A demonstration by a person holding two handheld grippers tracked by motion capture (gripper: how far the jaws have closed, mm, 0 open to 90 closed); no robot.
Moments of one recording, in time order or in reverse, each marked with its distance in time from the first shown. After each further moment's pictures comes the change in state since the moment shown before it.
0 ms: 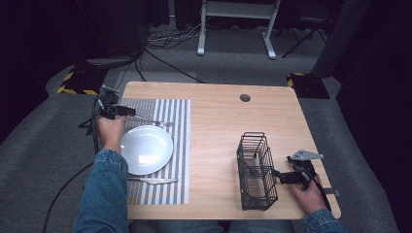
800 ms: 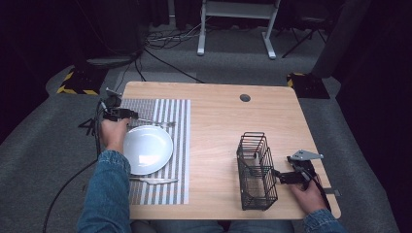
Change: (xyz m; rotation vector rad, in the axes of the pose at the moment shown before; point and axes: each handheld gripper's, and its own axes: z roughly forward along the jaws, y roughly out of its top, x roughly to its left) left arm 0.003 -0.005 0.018 0.050 -0.029 -0.036; right arm 0.000 0.000 0.000 0.000 -0.001 0.000
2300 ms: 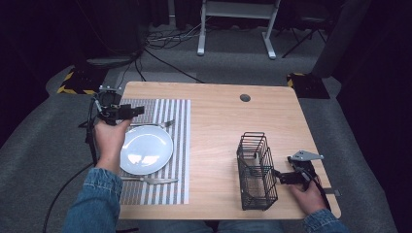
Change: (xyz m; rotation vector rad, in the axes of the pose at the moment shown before) left arm -0.097 -0.040 -0.111 -0.233 -0.053 0.257; right arm 0.002 -0.001 -0.001 0.000 -0.011 0.010
